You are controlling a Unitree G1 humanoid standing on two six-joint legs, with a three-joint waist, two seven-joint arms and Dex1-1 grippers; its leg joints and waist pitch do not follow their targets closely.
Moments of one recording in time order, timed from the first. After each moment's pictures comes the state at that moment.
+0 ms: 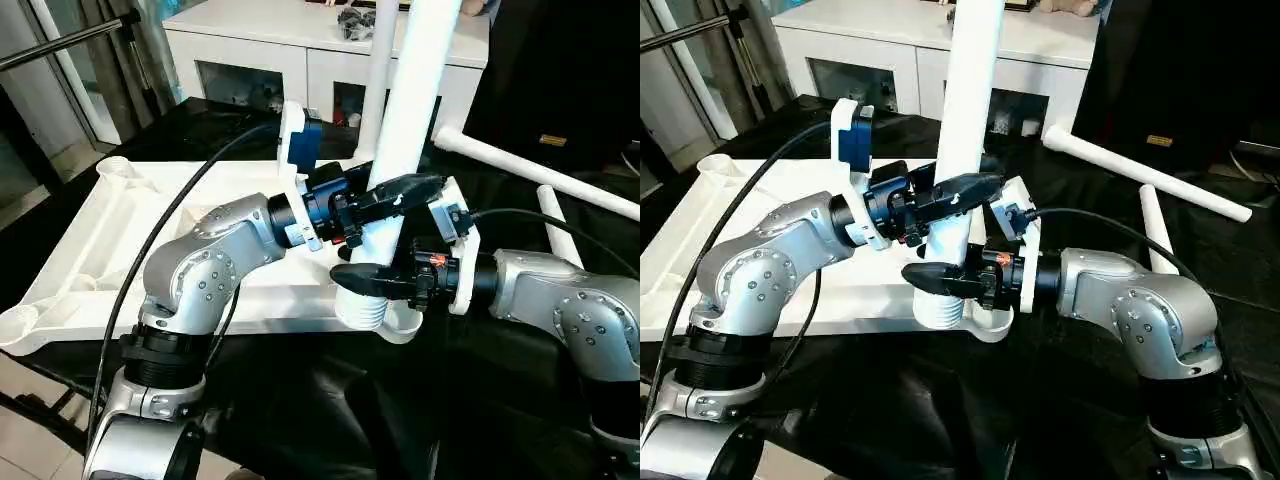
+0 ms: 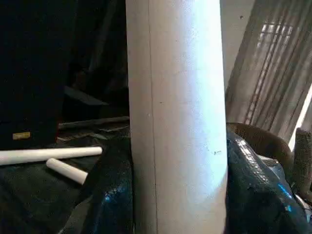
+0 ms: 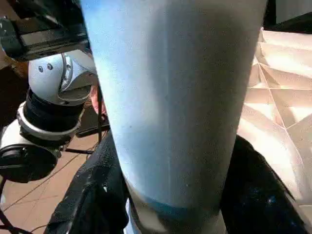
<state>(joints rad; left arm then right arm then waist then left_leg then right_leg) -0.64 0.14 -0.06 -0.07 -0.73 0.66 -0.81 -0.45 -0.45 0.05 -0.24 0.81 1.00 0.81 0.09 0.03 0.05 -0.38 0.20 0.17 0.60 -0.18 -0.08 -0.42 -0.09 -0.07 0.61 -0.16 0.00</state>
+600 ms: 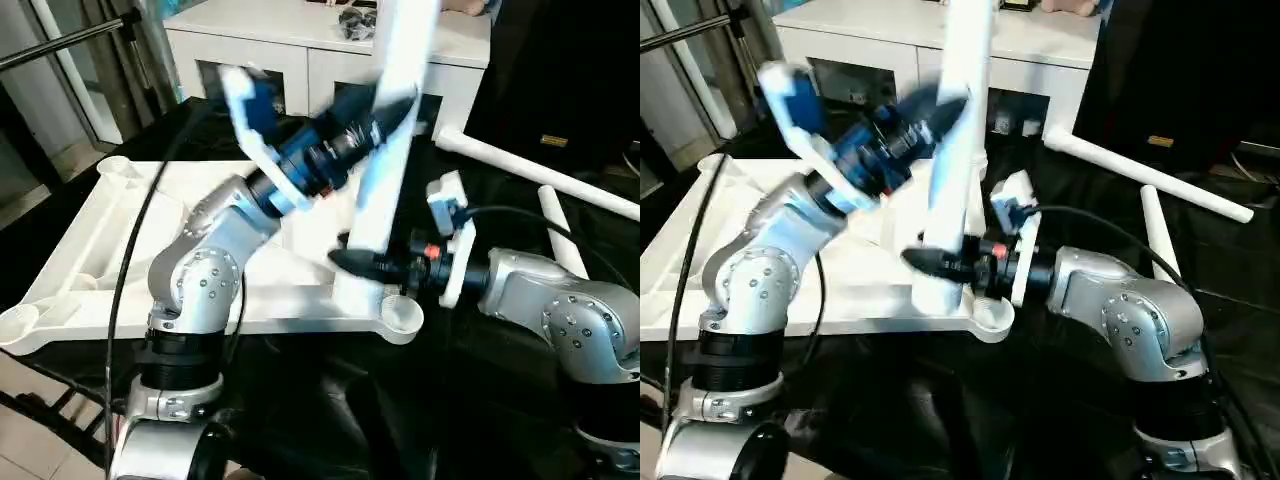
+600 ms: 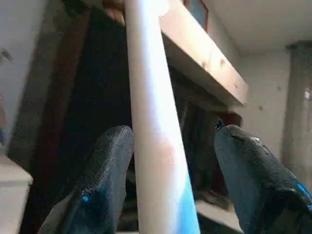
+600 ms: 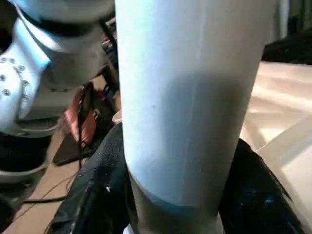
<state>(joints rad) -0.68 -0.01 0.10 -0.08 -0.71 0.39 -0.63 -0.43 -0.35 0.01 -0.21 0.77 0.90 0.72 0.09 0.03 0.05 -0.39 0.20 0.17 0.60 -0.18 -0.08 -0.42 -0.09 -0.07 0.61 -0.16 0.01</state>
